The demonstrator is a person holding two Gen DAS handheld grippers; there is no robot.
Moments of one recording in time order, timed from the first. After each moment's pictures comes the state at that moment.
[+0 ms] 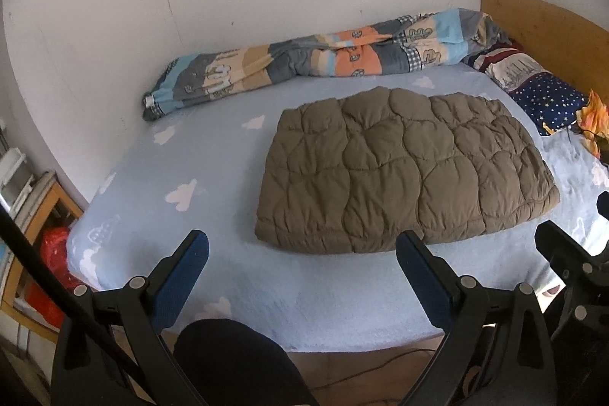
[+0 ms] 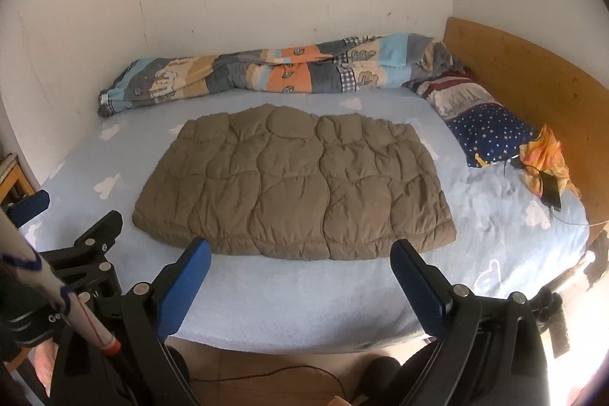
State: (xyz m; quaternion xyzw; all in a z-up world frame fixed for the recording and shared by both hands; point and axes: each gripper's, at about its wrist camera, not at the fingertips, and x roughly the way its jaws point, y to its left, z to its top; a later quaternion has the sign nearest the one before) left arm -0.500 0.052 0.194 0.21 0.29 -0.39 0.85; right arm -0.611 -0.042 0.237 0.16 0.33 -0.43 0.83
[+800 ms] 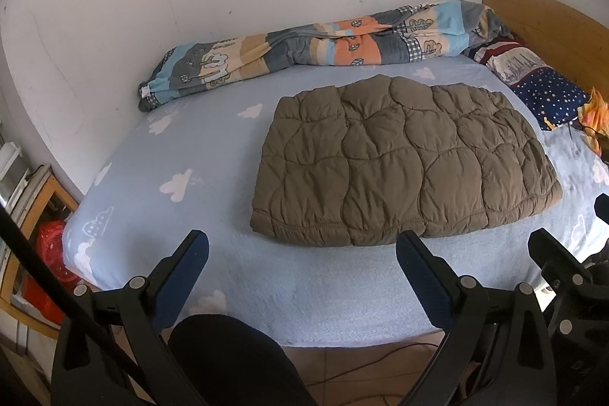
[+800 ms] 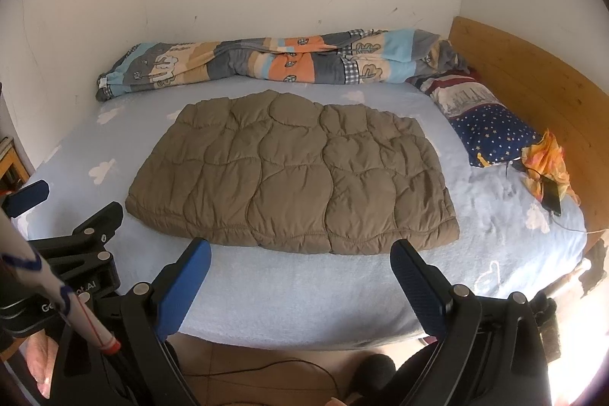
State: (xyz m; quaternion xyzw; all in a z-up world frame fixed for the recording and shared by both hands) left arm -0.496 0.047 0.186 0.22 0.30 -0.39 0.84; right arm -0.602 -0.040 0.225 0.15 0.34 -0.43 0.82
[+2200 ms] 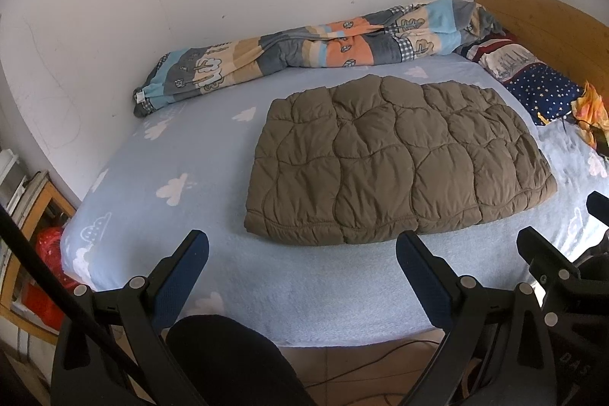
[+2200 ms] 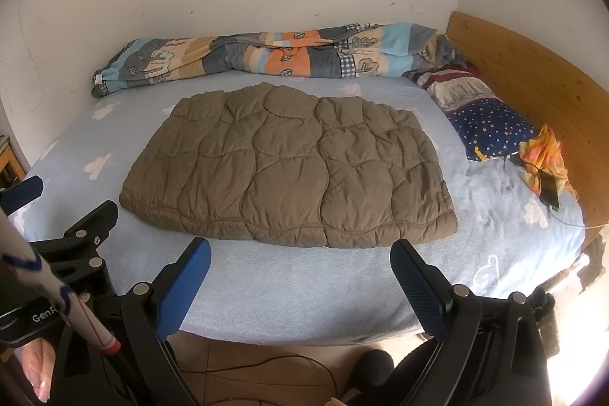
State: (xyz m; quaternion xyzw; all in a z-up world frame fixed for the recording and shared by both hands) left arm -0.500 0.051 0.186 0.22 0.30 -0.40 0.84; right arm -0.616 -0.047 0.215 0.15 0.35 -0.42 0.82
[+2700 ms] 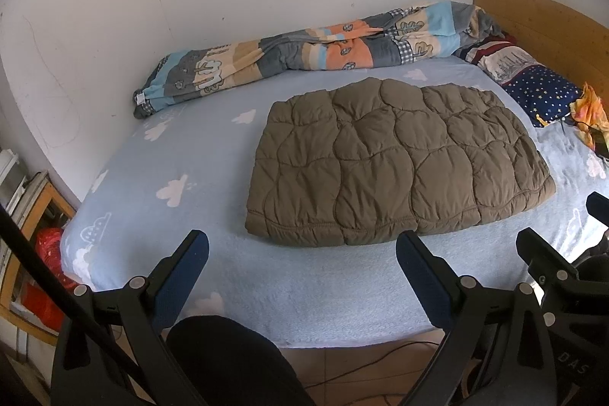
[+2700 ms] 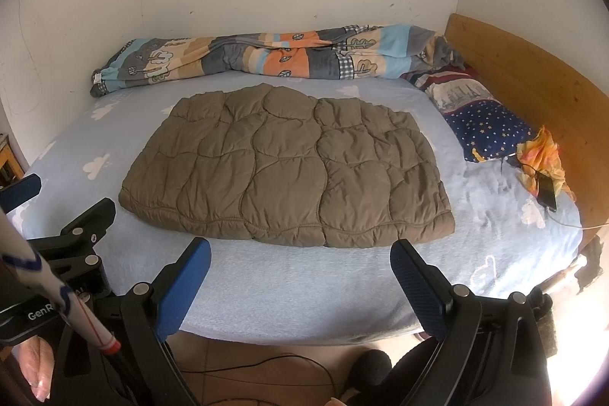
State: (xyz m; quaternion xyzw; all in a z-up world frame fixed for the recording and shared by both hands) left arm -0.499 0.054 0.188 0.22 0.30 -0.40 0.84; right arm -0.618 -0.046 0.215 0.15 0.36 -0.43 0.82
